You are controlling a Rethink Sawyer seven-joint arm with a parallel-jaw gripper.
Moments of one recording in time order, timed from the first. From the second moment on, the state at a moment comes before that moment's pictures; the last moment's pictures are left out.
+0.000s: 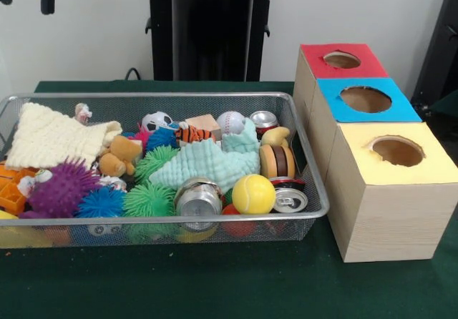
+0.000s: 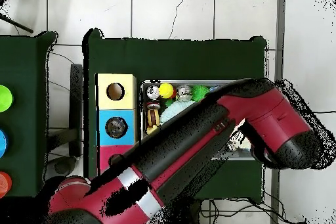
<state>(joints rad) 0.07 -0.03 -1.19 1.05 -1.85 -1.07 4.17</state>
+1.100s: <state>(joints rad) 0.21 0.00 -1.18 1.05 -1.80 -1.03 4.17</state>
